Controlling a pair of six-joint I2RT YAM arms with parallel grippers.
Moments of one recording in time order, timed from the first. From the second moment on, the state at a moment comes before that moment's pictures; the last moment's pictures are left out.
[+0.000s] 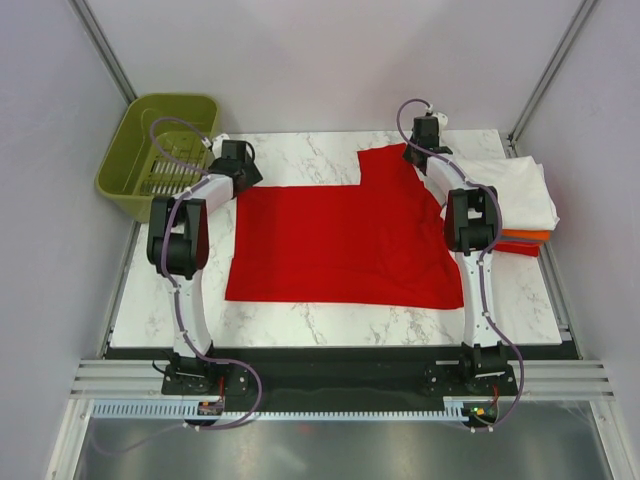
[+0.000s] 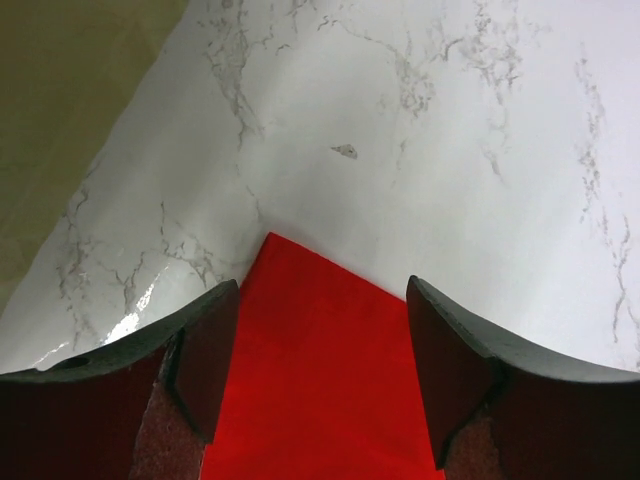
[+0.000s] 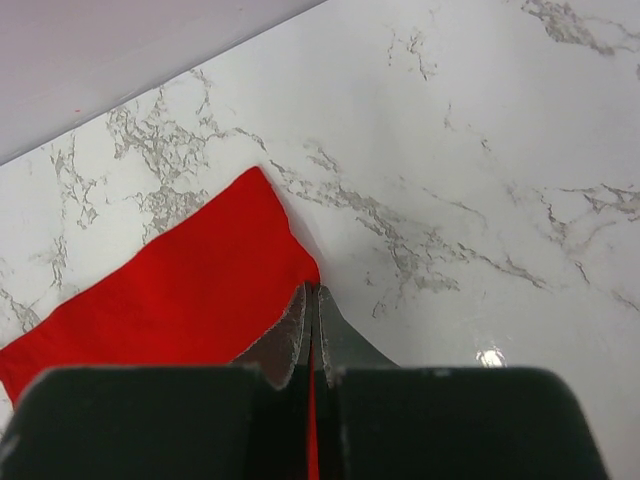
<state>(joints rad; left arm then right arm) -0.13 2.13 1.51 -0.11 -0.27 -0.55 0.11 2.63 2.23 -0.22 0.21 0.45</state>
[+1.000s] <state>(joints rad) -0.14 2.28 1.78 -0.42 -0.32 -0.61 0.09 2.53 2.05 -0.13 0.12 0.49</state>
